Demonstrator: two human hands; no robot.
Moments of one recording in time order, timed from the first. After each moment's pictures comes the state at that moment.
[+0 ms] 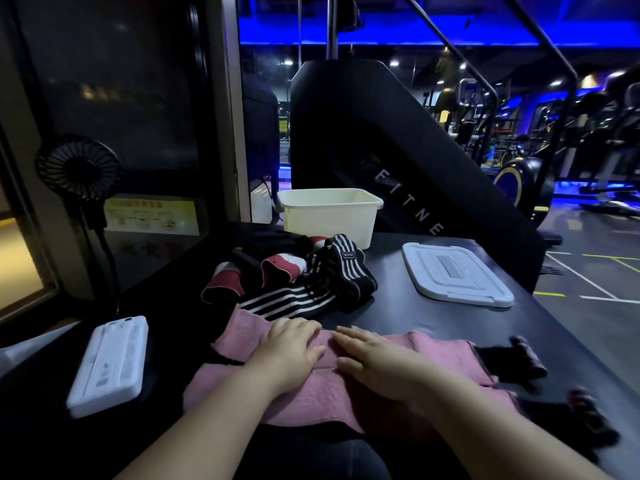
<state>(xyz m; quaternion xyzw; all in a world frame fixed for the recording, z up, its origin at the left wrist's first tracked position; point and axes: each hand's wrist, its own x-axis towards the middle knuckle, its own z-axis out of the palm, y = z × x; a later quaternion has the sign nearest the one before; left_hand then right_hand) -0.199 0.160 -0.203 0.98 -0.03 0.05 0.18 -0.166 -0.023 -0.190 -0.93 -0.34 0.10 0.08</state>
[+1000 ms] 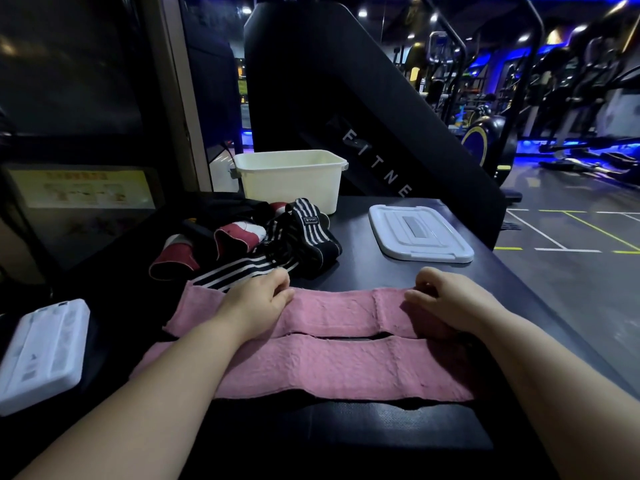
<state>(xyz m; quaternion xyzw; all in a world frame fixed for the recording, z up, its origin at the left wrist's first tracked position) -0.164 0.153 -0.197 0.97 -0.05 0.12 0.20 -0.131 -0.164 -0.180 -0.99 -0.07 -0.03 0.14</state>
